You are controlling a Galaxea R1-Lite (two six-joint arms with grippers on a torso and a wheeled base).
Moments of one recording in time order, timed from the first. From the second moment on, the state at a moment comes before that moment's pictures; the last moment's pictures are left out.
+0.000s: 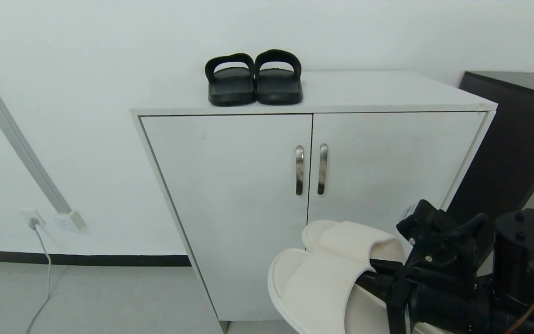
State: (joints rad) left arm 0.00 0.00 0.00 0.00 -0.01 -0.06; right arm 0.88 1.48 -0.51 -0.70 0.00 0.03
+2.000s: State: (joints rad) left arm -0.34 0.82 -0.37 -0.43 -0.43 -0.20; right arm 0.89 1.50 -0.47 -0.73 0.02 0.02
